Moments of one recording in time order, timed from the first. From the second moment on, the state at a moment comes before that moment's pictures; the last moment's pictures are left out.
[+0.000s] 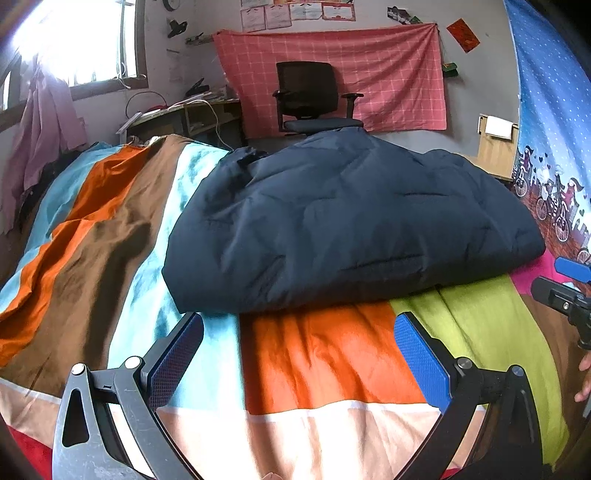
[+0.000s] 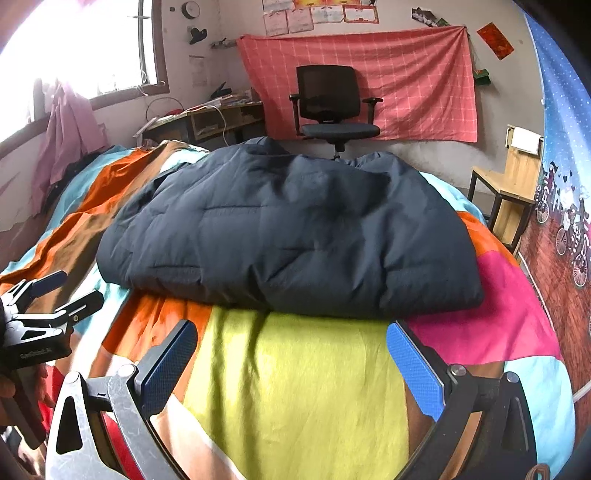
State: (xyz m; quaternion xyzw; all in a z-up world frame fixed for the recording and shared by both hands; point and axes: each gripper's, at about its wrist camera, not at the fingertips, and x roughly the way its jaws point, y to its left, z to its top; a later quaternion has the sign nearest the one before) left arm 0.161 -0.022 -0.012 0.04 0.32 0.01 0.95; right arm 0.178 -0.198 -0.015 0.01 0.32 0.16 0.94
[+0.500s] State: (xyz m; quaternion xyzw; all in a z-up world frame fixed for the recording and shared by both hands) left arm 0.159 -0.025 -0.012 0.04 0.31 0.00 0.95; right arm 0.180 -0.198 -0.017 0.01 0.32 0.15 0.94
